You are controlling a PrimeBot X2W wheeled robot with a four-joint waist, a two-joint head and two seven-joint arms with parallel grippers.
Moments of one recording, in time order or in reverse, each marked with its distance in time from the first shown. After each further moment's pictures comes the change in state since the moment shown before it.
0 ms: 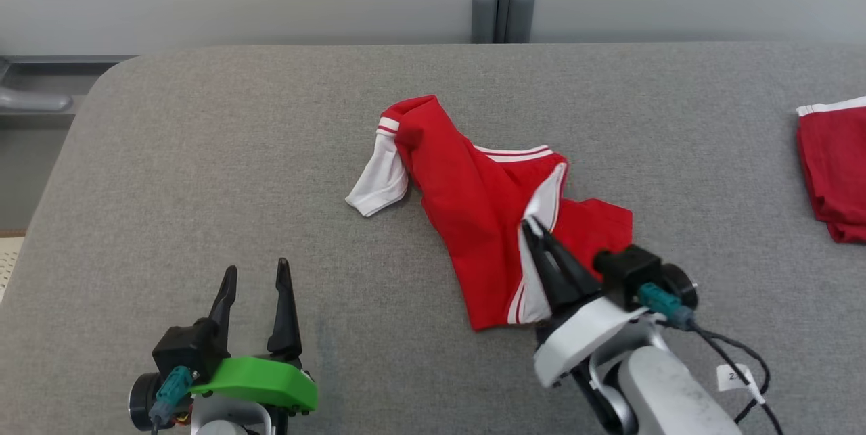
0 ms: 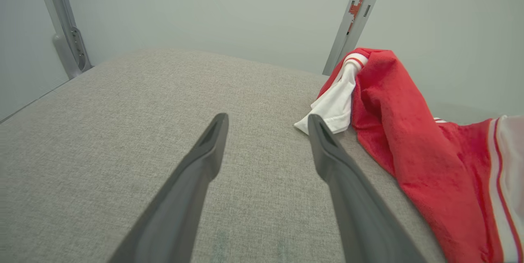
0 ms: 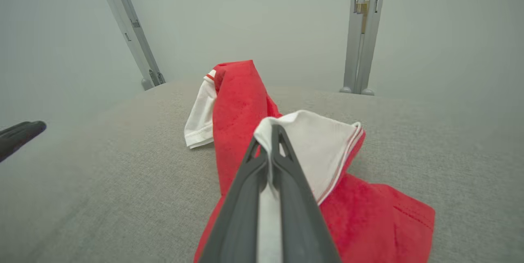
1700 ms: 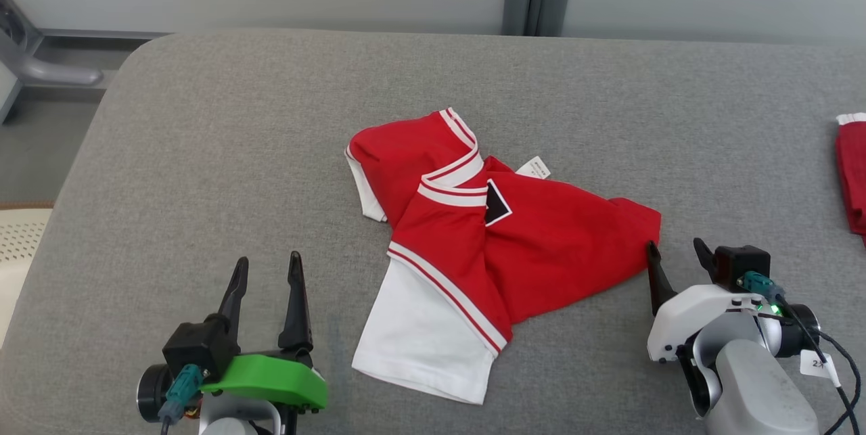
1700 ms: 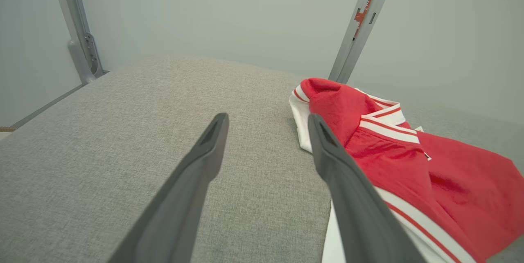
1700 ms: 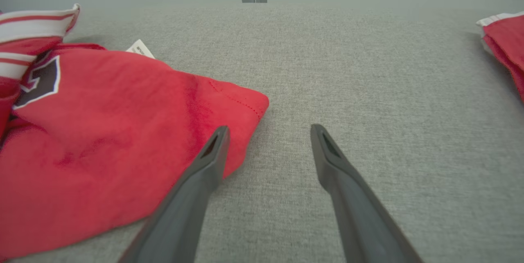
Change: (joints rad) left arm 0.004 0.000 -0.031 -0.047 0.008 0.008 0.000; right arm -0.096 -0.007 -0.419 0.426 -0.161 0.000 -0.014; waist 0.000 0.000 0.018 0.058
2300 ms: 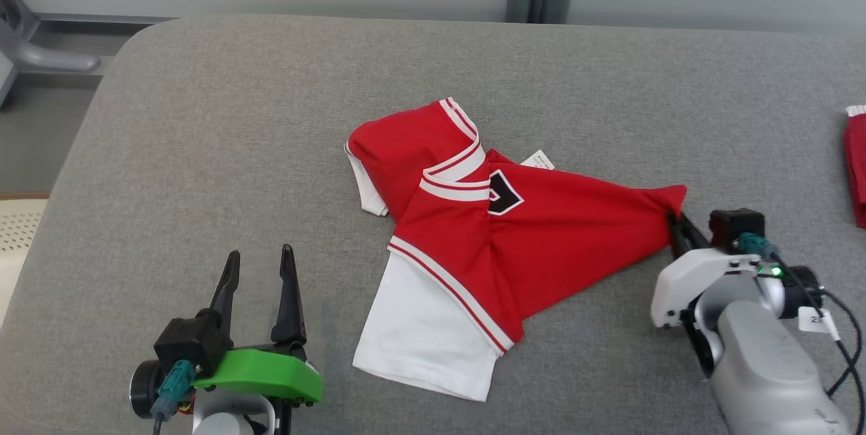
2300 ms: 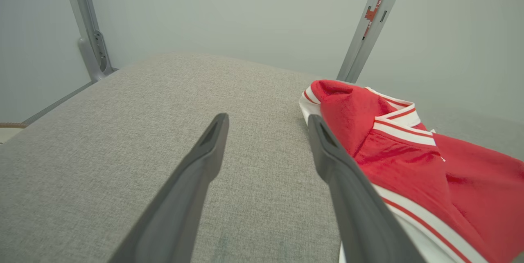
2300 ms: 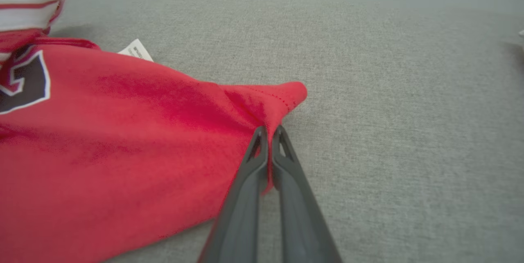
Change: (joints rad) left arm -0.011 0.000 0.017 -0.004 0.002 0.002 0.000; right arm -0.161 -0.021 0.012 0.188 -0.035 0.000 -0.016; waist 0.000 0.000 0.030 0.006
